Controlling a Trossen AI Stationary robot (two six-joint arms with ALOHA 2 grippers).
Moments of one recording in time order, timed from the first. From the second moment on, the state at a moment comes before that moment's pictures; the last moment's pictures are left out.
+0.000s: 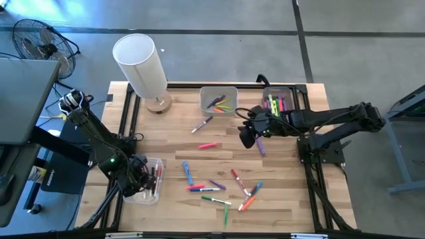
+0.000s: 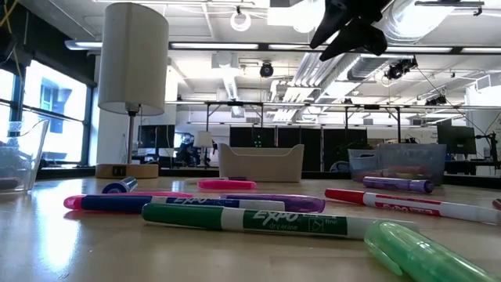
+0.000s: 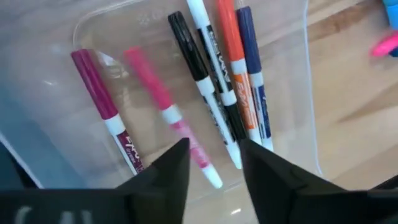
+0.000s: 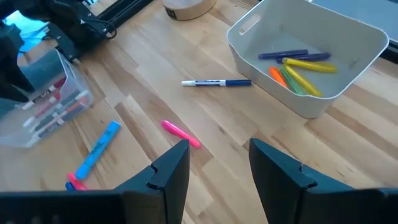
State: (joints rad) left arm -0.94 1.12 0.70 -0.88 -0.14 -2.10; right arm 0.07 1.26 1.10 -0.60 0.38 0.74
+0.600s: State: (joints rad) left arm -0.94 1.11 0.90 -1.09 -0.61 -2.02; right arm 0.07 1.26 1.10 -0.62 0.37 0.74
